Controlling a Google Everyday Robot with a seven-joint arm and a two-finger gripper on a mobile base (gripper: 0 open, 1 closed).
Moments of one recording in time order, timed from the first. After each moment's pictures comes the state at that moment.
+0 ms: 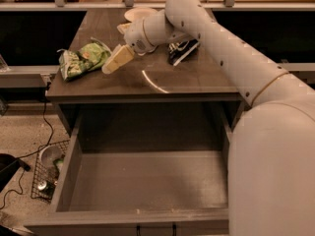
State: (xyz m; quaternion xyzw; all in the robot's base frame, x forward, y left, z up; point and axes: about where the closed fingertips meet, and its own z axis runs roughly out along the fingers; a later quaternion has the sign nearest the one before) arm 0.732 0.133 0.886 -0.60 0.61 0.27 0.45
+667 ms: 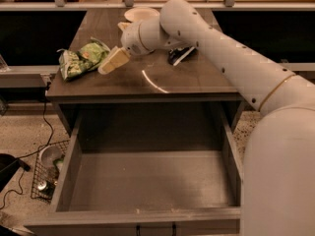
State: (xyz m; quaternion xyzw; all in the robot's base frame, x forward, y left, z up) arm 0.738 0.144 0.883 -0.58 0.61 0.22 0.49
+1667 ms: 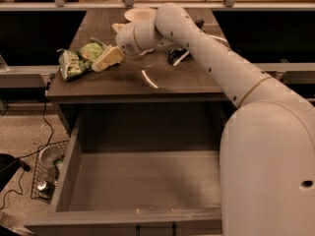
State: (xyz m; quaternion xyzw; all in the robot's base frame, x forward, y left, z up) arm 0.761 0.167 0.875 -0.57 0.60 0.27 0.50
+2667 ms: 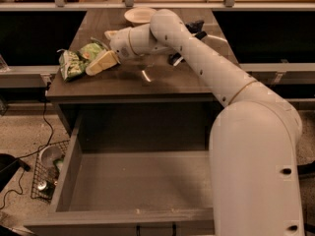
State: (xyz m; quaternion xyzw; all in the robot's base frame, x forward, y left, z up) arm 0.756 0.190 0.858 -0.56 0.60 0.33 0.48
